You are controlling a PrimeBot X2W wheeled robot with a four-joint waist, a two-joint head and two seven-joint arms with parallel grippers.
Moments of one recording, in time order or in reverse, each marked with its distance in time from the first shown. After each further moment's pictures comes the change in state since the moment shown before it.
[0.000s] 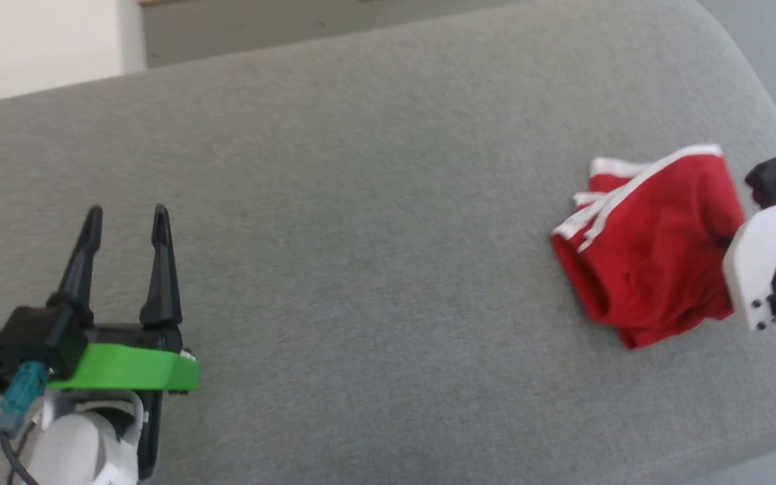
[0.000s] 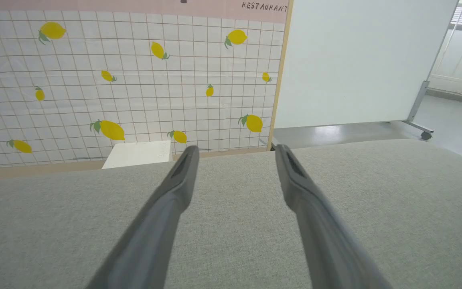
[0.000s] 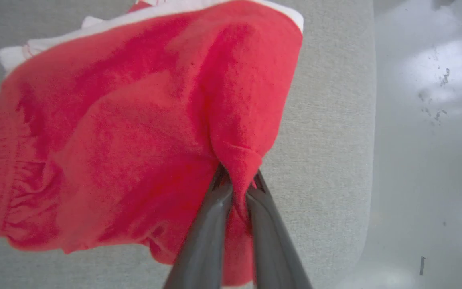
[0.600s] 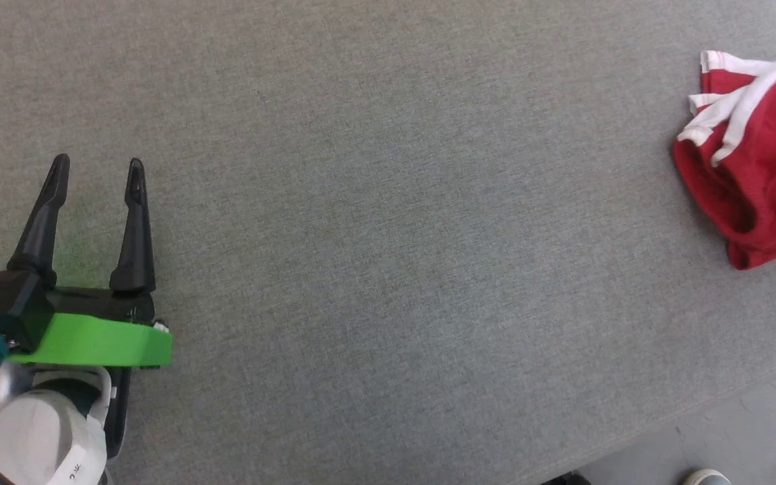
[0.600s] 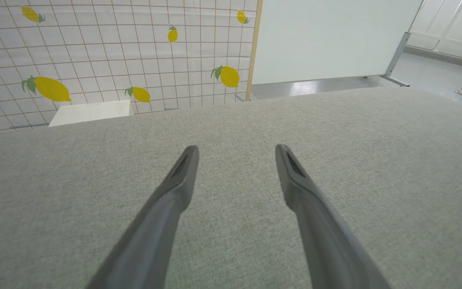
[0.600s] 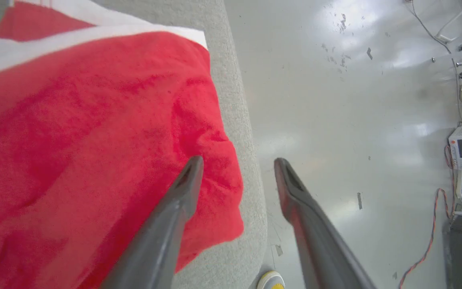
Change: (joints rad) left arm -0.051 0.084 0.009 -0.138 0.019 0.001 0.117; right arm -0.209 -0.032 -0.238 0.316 -0.159 0.000 -0.242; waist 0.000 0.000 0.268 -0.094
